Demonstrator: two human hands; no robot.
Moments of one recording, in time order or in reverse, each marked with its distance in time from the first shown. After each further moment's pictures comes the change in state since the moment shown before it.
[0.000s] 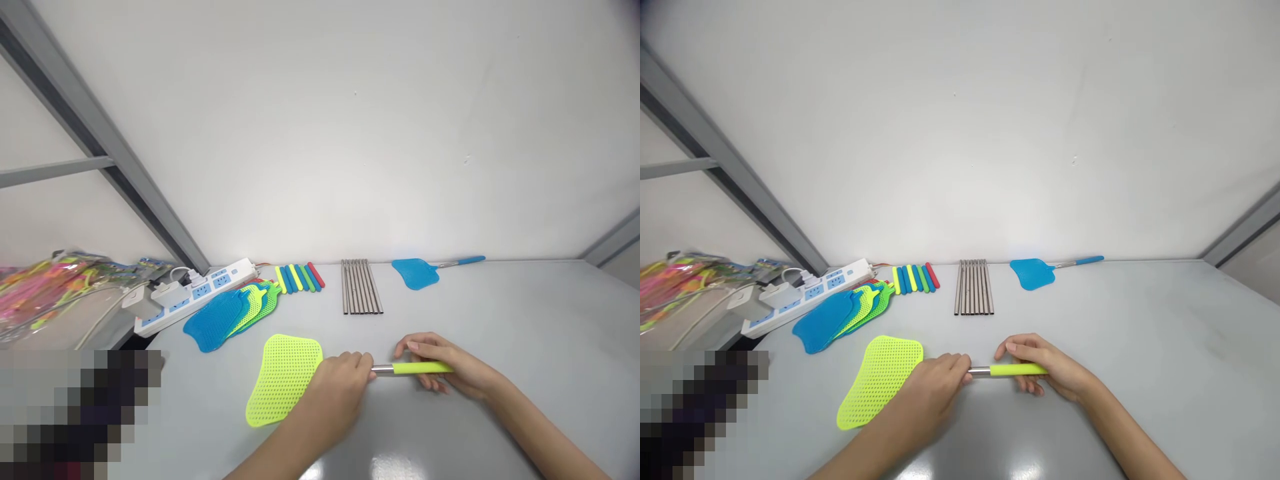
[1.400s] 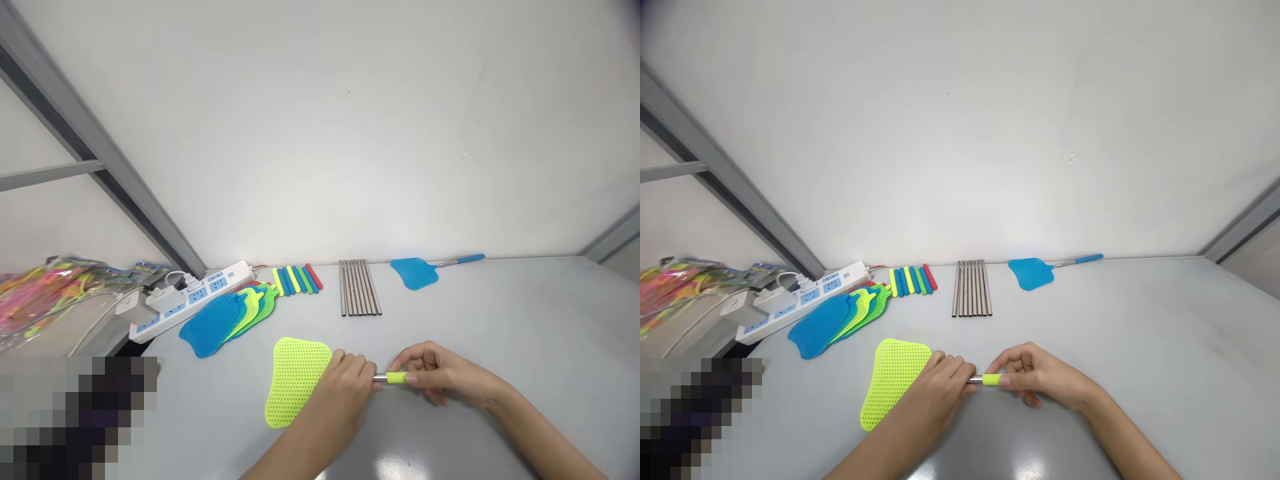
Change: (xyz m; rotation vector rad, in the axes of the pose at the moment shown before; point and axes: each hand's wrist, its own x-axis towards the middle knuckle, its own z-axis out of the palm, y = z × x) left_hand 0.007 0.005 0.000 0.009 0.000 0.036; right_hand 0.000 0.000 0.001 -0.069 -0.146 -0.047
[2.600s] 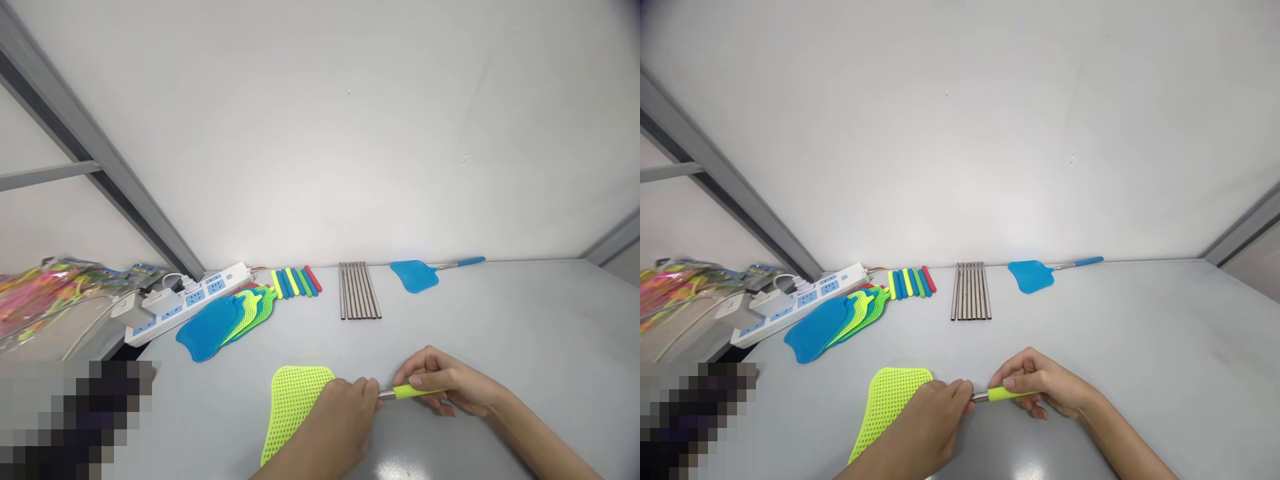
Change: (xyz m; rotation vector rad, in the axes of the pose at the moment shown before) left_hand -0.007 0.006 0.005 0.063 -0.166 0.050; right_hand 0.000 0.008 -0.004 0.100 -0.013 0.063
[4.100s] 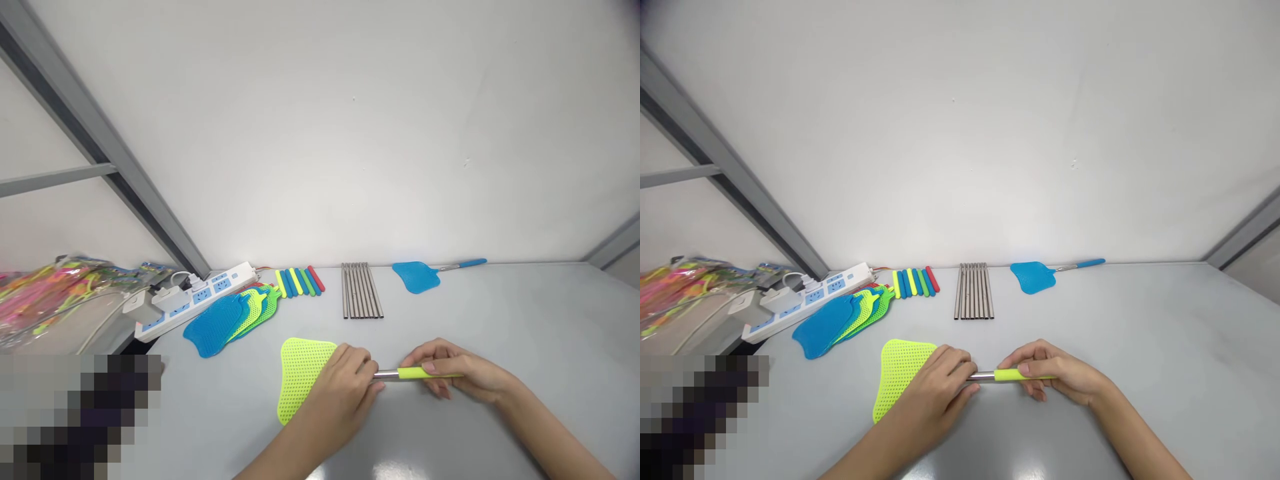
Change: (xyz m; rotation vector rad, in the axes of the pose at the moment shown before) left_hand 0.002 -0.008 -0.013 -0.283 0.279 -0.078; right_hand -0.009 -0.010 -0.012 -0.003 0.005 -0.049
